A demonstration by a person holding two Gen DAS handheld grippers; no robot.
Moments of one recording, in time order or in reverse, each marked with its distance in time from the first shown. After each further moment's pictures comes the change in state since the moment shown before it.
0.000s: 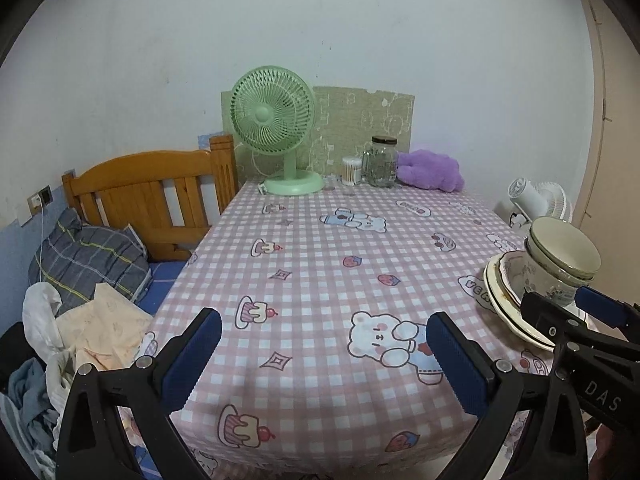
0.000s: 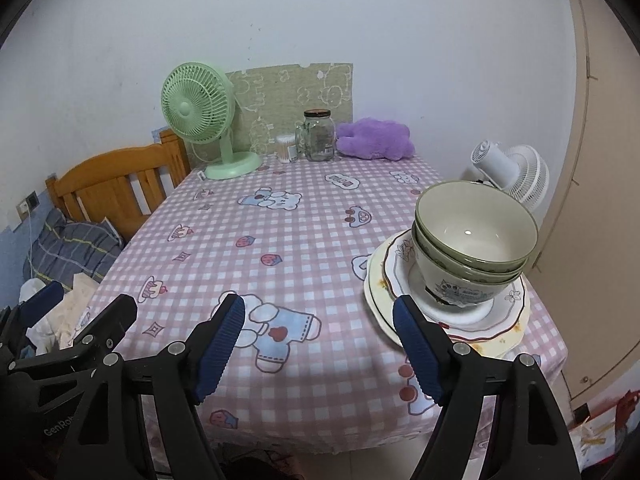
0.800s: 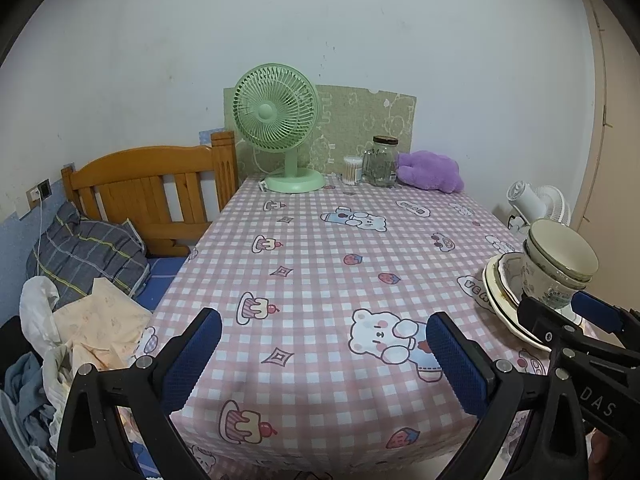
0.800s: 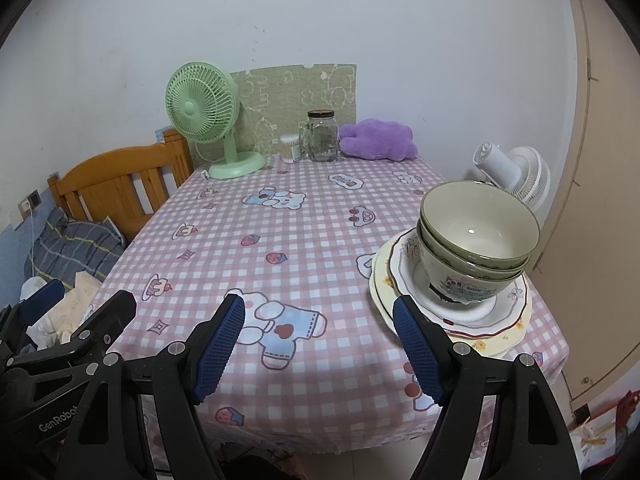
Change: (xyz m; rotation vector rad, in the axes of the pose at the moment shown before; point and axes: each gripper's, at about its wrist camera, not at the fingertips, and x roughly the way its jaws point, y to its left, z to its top) left arm -0.001 0.004 -0.001 -0.021 0.014 -0.010; right arm -0.002 0.006 -0.002 -0.007 0.005 0.002
